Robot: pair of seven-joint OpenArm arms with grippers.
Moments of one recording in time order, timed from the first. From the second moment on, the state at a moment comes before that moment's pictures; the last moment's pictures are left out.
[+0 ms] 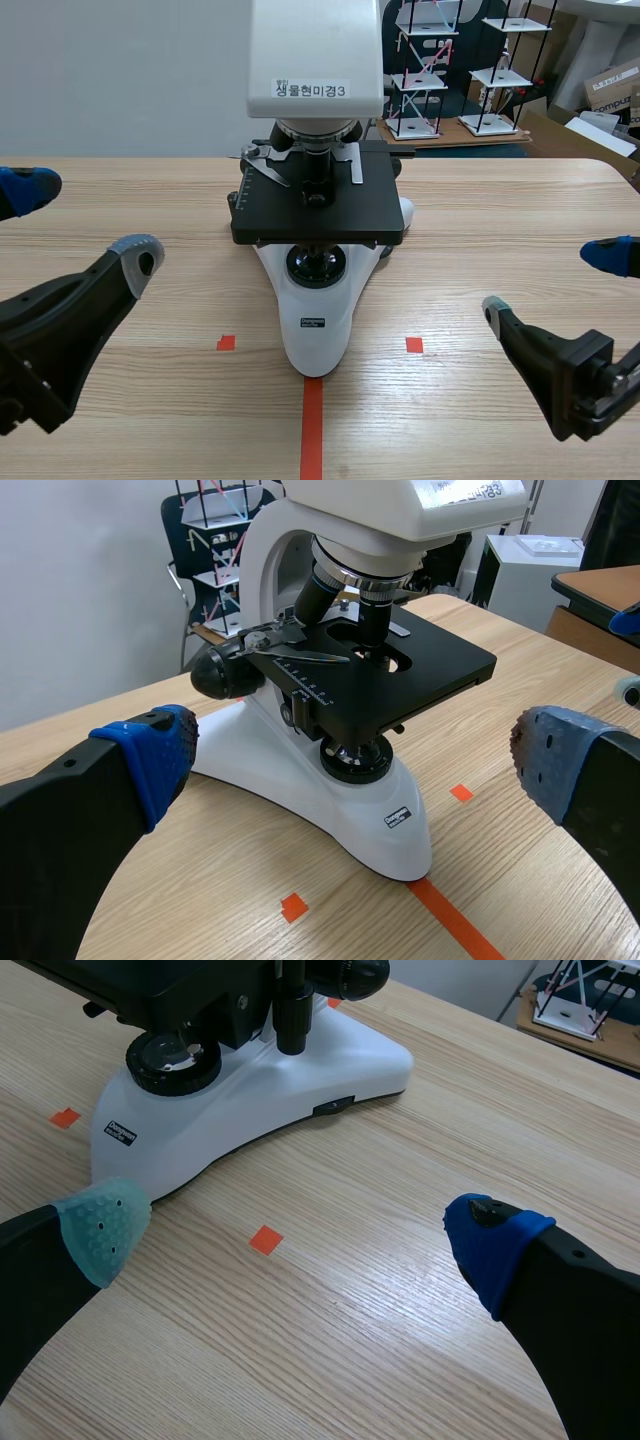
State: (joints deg) left arm 47.7 -32.3 -8.3 119.8 -21.3 -26.4 -21.6; right arm -45.2 30.7 12.7 113.9 16.7 24.2 5.4
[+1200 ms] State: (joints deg) left arm 47.7 -32.3 -8.3 117.0 -21.3 -26.4 -21.7; right arm -45.2 30.7 12.7 113.9 16.7 24.2 5.4
